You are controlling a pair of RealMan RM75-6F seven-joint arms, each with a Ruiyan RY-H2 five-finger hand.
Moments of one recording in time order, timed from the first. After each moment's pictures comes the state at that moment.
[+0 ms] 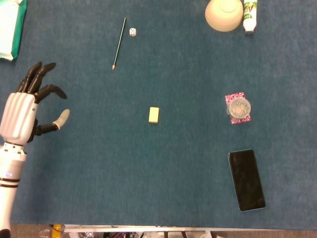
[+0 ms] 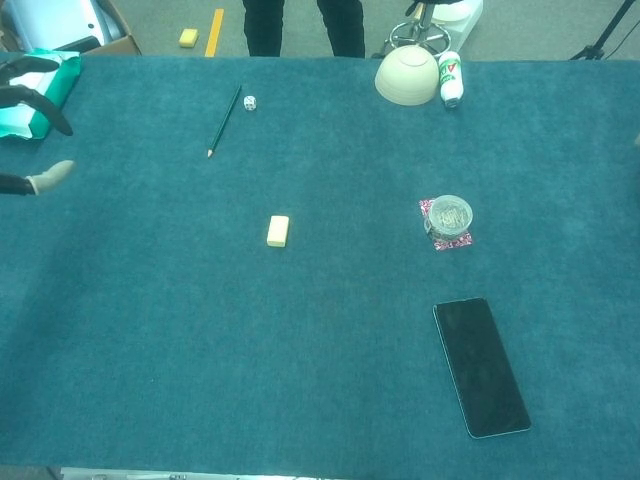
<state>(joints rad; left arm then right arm) -0.29 -1.33 -0.05 -1.61 1.53 1.45 -0.21 0.32 -1.17 0.10 -1.43 -1.26 1.04 0.14</state>
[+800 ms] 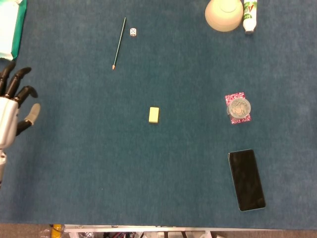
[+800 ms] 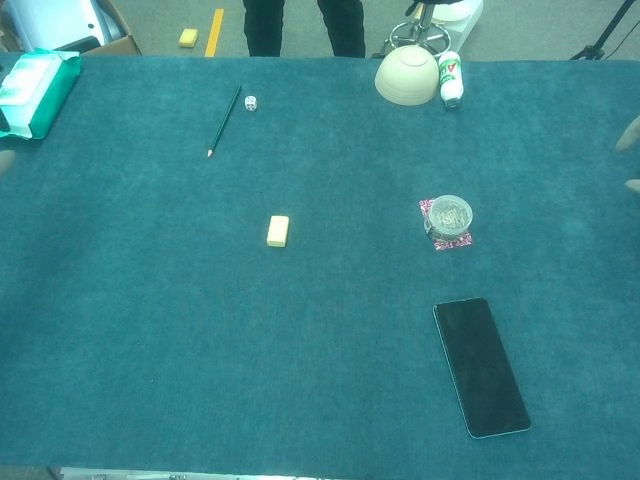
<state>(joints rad) -0.23 -1.39 -0.07 -1.33 1.64 1.62 0.07 0.33 -1.14 0.08 -1.51 -1.31 1.05 0.13</state>
